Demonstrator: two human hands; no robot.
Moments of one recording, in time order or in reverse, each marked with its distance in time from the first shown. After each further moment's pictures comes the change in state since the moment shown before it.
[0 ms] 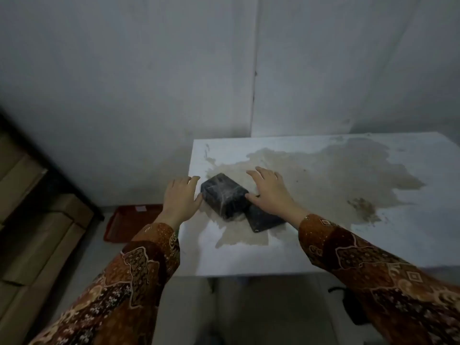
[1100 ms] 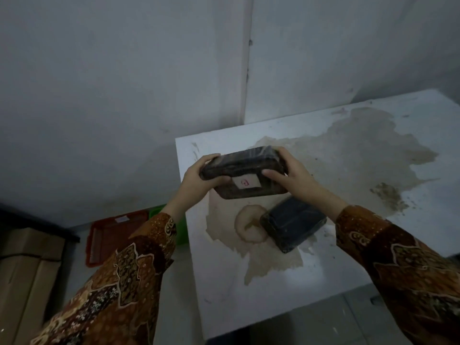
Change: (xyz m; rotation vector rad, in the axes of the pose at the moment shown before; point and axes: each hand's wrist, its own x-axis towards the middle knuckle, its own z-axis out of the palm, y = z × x) left_hand 0.165 -0.043 0.048 -1.228 -0.297 0.086; right_hand 0.097 0.017 -0.006 0.872 0.106 0.137
